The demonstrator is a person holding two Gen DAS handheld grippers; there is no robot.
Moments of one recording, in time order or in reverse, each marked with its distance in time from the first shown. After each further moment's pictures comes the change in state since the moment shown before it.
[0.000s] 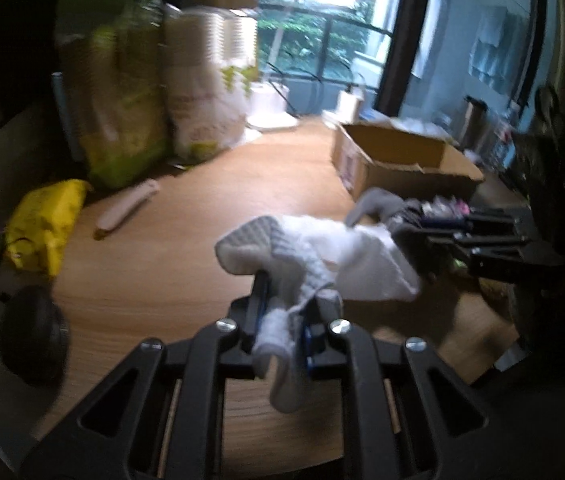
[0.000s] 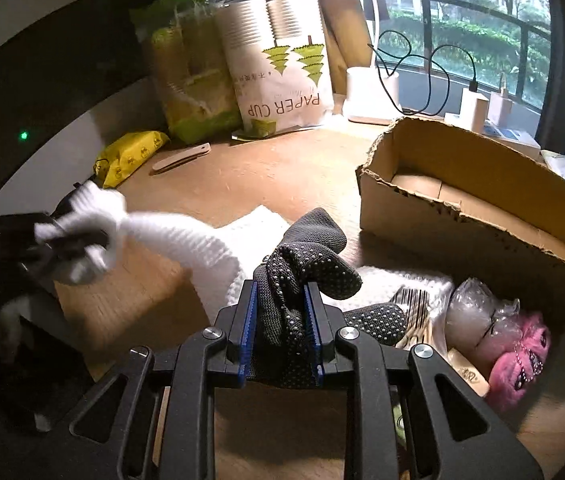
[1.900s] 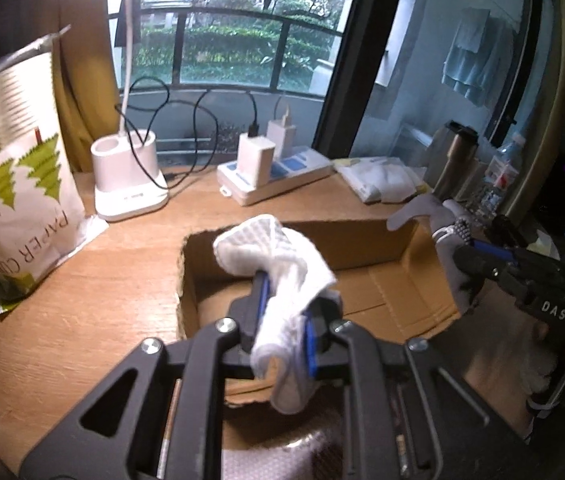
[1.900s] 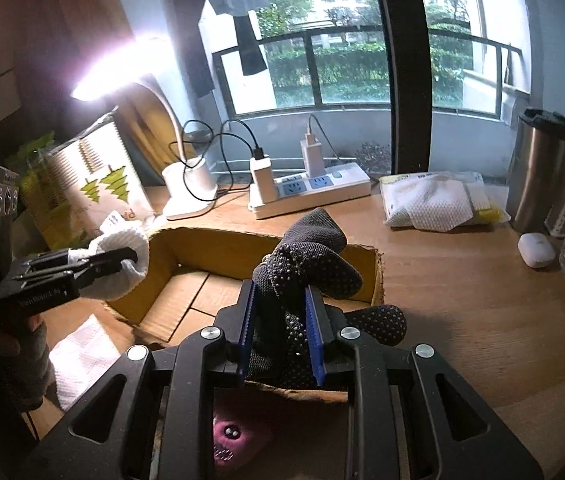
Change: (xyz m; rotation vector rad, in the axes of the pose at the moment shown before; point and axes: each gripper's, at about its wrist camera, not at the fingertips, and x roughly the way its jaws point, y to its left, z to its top) left arm 0.178 -0.147 0.145 0.029 -0.007 -0.135; right arm -0.078 -0.213 0.020 0.241 -0.202 -0.208
